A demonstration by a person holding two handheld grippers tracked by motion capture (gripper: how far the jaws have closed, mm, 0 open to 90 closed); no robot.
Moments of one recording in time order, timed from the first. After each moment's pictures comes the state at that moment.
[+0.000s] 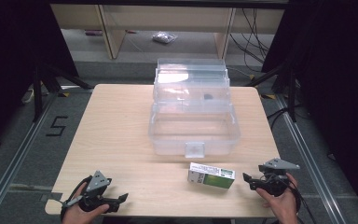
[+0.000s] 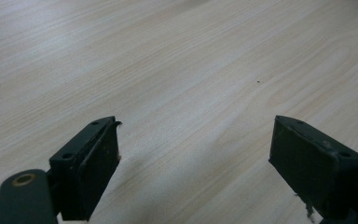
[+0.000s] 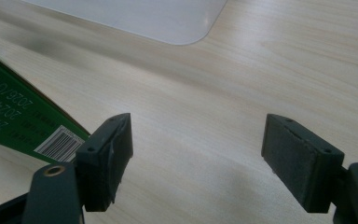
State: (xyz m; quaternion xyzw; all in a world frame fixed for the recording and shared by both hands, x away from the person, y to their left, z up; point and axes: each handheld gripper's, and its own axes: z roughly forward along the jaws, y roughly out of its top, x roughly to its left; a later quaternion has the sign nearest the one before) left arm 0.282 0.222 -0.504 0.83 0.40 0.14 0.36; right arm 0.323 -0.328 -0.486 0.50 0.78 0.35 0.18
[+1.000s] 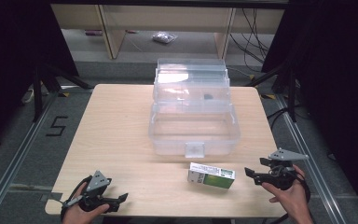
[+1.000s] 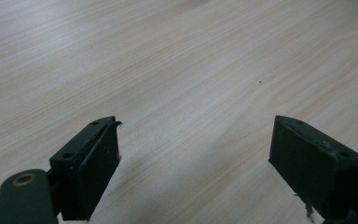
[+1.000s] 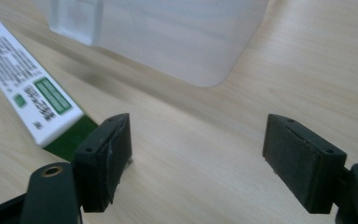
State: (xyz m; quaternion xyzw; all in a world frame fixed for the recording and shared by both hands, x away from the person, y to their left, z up) left arm 0.281 0.218 -0.507 0.81 0.42 0.14 0.38; right arm 0.324 -0.326 -0.434 0.47 0.79 0.38 0.15
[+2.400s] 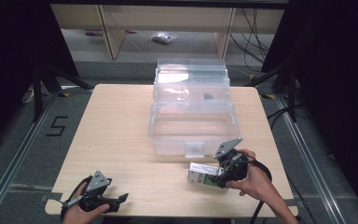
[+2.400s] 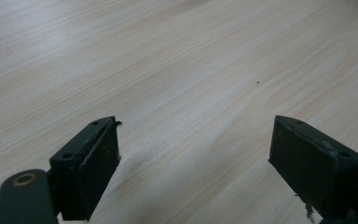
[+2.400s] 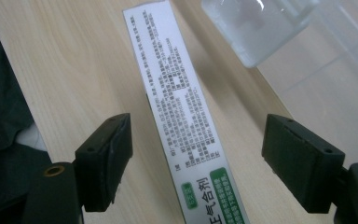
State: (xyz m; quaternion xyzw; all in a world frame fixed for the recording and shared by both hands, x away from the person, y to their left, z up) left arm 0.281 0.218 -0.506 0.81 0.42 0.14 0.38; right arm 0.354 -0.201 -0.412 0.26 0.93 0.23 0.08
